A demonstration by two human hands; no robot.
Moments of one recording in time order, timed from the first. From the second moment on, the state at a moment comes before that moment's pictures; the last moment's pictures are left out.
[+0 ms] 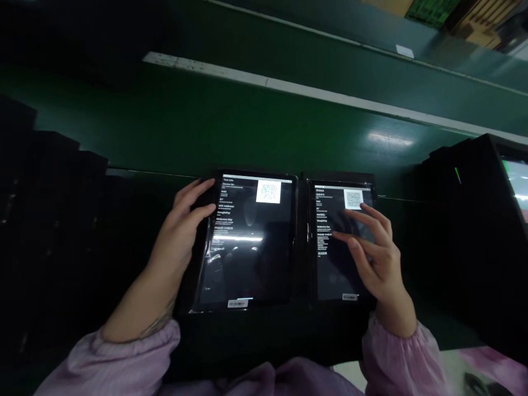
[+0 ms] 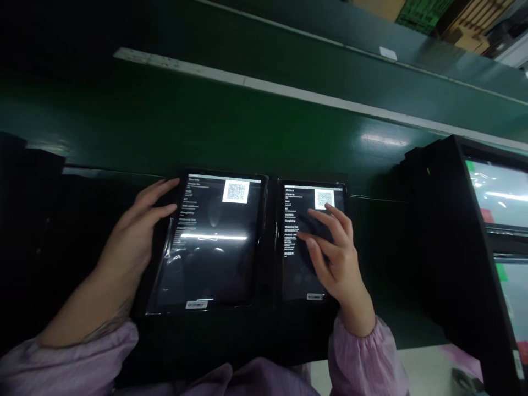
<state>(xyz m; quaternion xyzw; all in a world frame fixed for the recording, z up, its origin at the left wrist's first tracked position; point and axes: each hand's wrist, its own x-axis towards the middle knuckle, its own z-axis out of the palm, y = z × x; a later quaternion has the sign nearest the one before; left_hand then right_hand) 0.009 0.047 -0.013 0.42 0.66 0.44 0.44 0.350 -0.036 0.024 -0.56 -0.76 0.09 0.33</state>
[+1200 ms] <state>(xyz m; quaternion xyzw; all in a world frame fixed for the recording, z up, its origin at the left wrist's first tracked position) -0.003 0.050 -0.028 0.42 0.59 0.47 0.50 0.357 -0.015 0.015 -0.59 -0.75 -0.04 0.30</state>
